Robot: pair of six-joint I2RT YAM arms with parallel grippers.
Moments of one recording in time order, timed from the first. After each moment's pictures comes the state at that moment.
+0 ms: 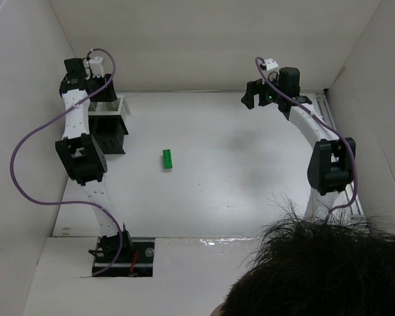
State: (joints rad) left arm 0.26 2.18 2.18 -0.77 0.38 0.18; right arm 0.13 1.95 1.66 -0.15 -0.42 -0.09
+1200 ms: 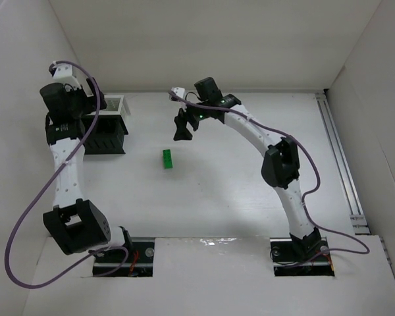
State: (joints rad) left arm 0.31 1.38 1.38 -0.23 0.24 -0.06; right arm 0.61 2.32 2.27 -0.64 -0.76 -0.44
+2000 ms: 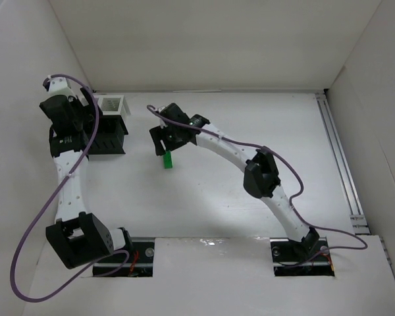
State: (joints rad) left arm 0.31 1.25 1.18 -0.19 0.00 -0.13; right arm 0.86 2.42 2.37 -0.75 -0.14 0.29
